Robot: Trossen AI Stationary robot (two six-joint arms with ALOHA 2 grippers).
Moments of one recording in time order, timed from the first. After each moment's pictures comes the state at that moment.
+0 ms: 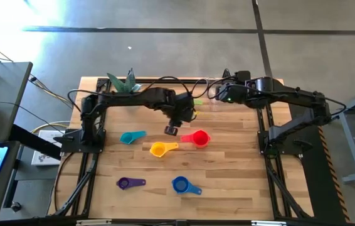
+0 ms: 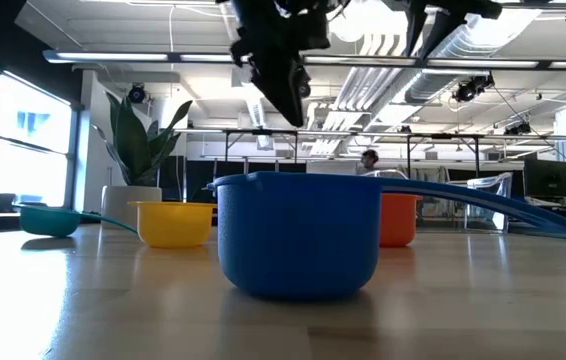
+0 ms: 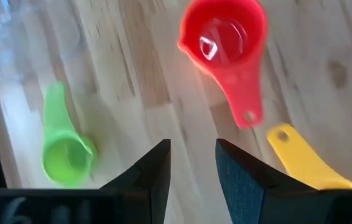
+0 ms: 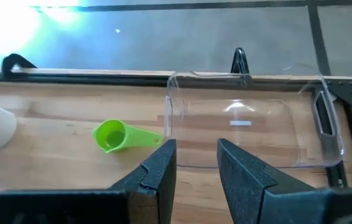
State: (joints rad) left arm 0.14 1.94 1.79 -1.01 0.00 0.46; right arm -0.12 1.38 1.59 -1.40 0.69 1.25
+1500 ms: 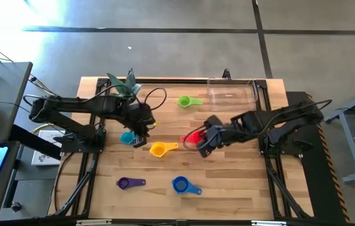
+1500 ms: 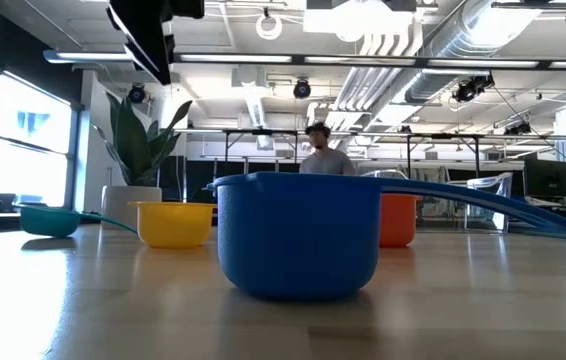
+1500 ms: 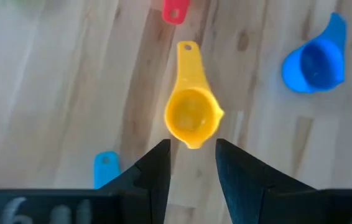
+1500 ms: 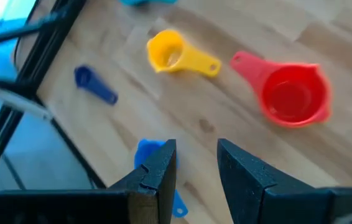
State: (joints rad) left arm 0.01 1.31 1.20 -1.00 0.07 -0.26; right arm 0.30 1.52 1.59 -1.04 0.20 1.17
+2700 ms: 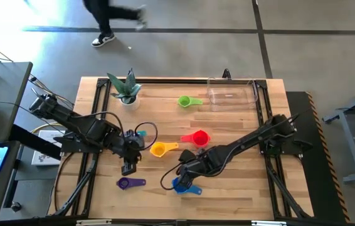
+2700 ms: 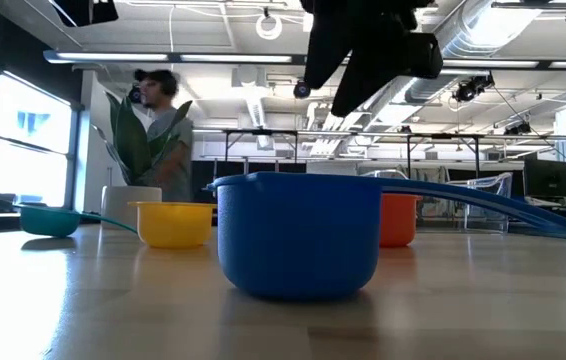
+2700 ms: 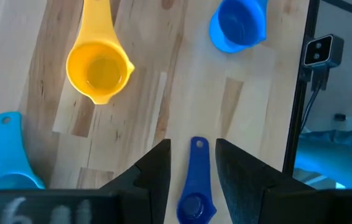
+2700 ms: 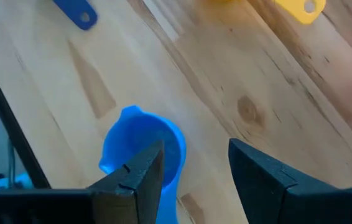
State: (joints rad) left arm -0.43 1.29 1.20 -1.01 -0.05 -0.67; right arm 0.42 1.94 1.59 -0.78 0.19 1.00
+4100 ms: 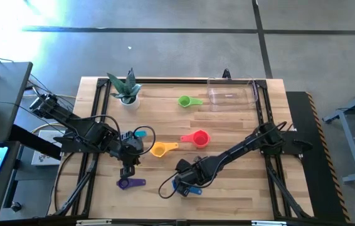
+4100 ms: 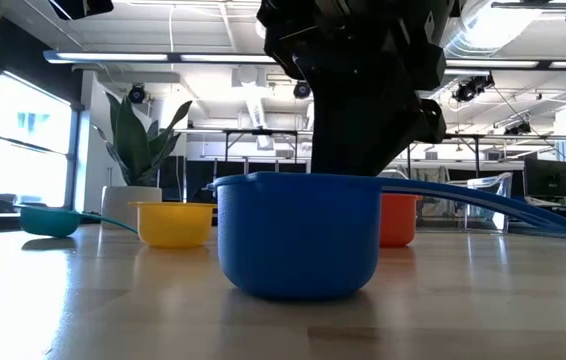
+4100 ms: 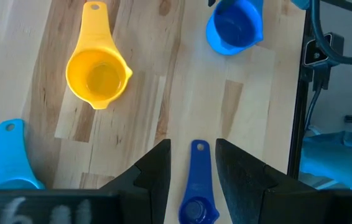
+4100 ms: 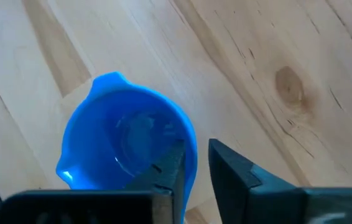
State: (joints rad) left arm -0.49 1.29 1.20 -1.00 -0.12 -0.68; right arm 0.45 2.10 1.59 -0.69 0.15 1.01
